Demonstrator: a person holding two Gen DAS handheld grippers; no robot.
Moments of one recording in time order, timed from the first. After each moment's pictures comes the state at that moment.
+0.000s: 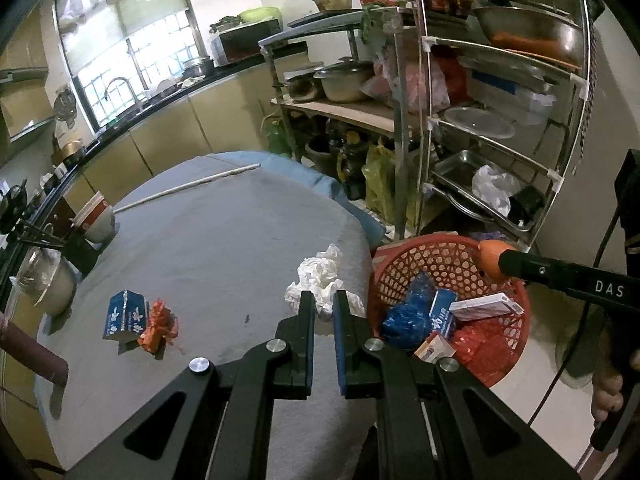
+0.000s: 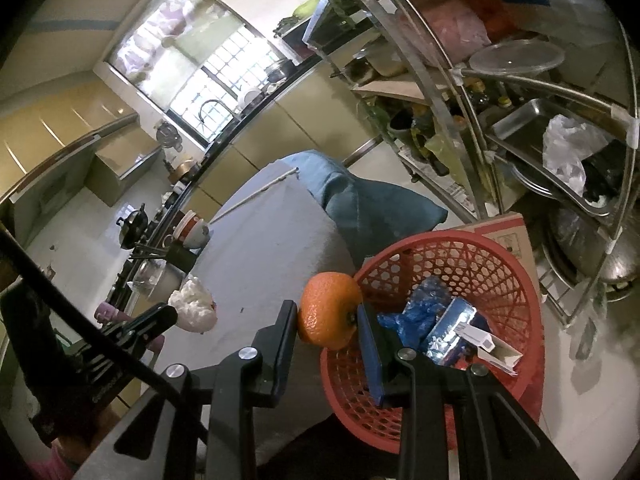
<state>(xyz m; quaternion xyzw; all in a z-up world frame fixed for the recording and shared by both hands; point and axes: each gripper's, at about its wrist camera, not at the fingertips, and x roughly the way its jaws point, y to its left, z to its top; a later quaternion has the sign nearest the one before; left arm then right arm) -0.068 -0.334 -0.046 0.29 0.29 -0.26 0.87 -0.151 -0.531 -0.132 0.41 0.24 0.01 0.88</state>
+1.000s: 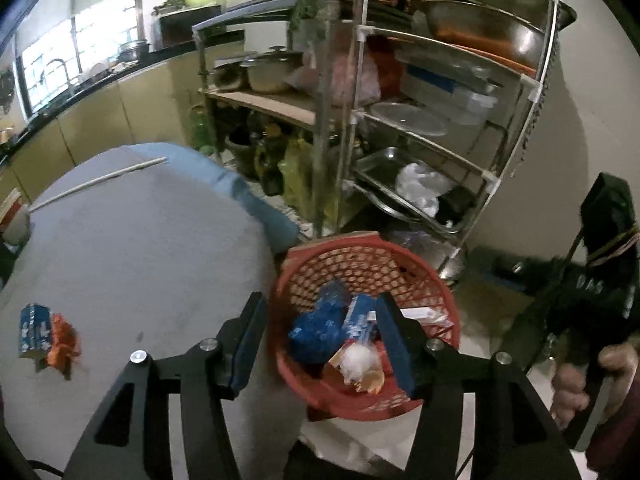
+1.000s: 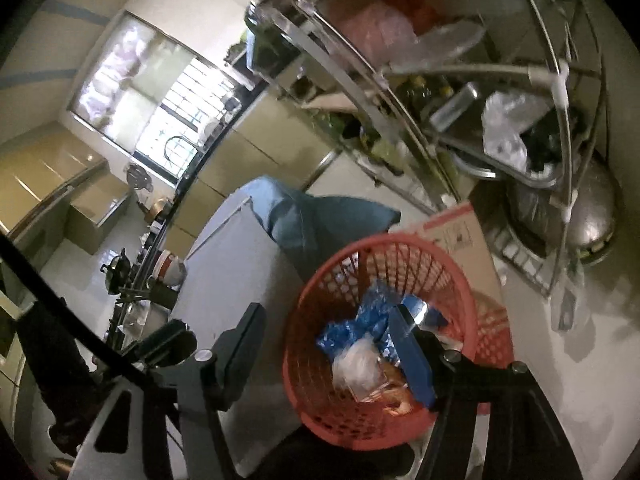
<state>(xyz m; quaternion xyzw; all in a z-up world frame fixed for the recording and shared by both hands) -0.060 -0.368 -0.068 0.24 0.34 -0.38 0.82 -0.188 -0.574 -0.154 0.47 0.22 -0.05 0.85</state>
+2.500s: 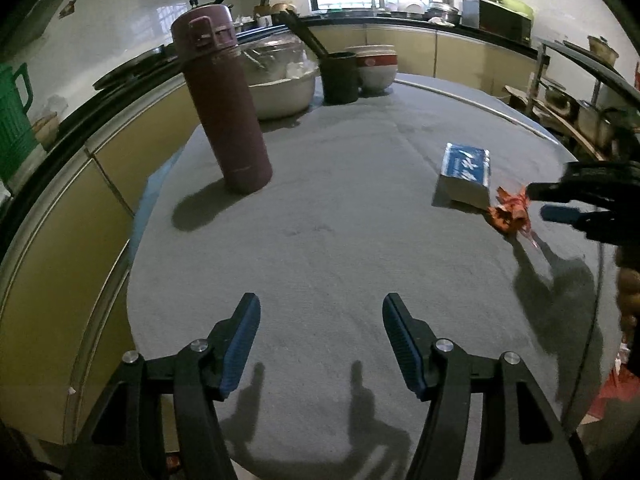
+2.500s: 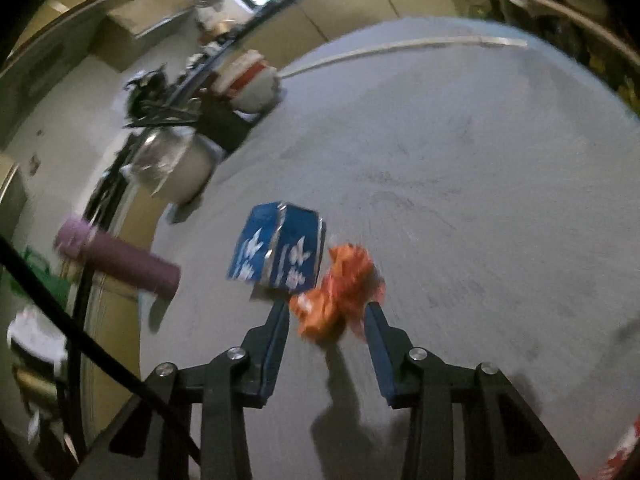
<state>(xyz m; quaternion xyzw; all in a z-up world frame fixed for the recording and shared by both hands) 0.021 0.010 -0.042 0.09 0.37 0.05 0.92 0.170 -0.270 -0.095 0.32 0.43 0.13 0.83</state>
